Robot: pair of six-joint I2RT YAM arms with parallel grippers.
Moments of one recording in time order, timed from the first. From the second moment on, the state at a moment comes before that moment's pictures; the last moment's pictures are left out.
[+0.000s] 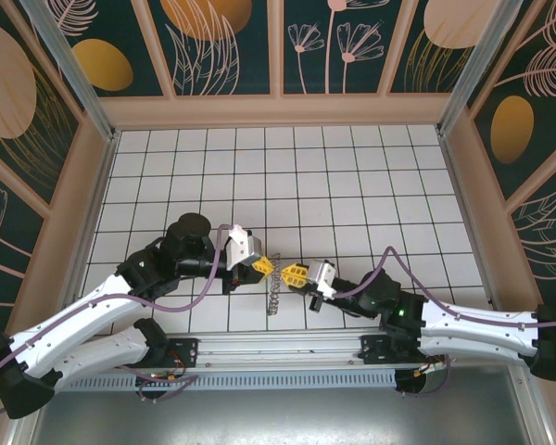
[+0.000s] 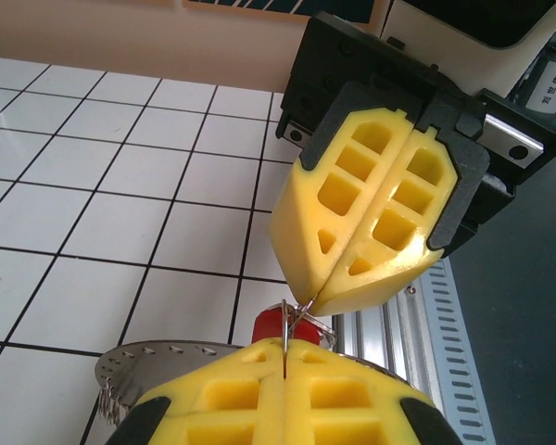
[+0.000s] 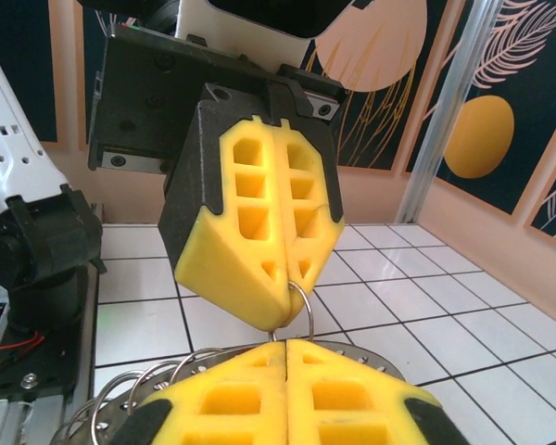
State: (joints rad) left arm -0.85 0.89 0.79 -0.35 0.62 0.16; right arm 1.29 0.69 0.32 0.41 0.05 -0.21
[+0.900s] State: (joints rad) left arm -0.85 0.89 0.79 -0.32 0.61 0.16; right arm 1.30 0.65 0.31 0.41 0.10 -0.19
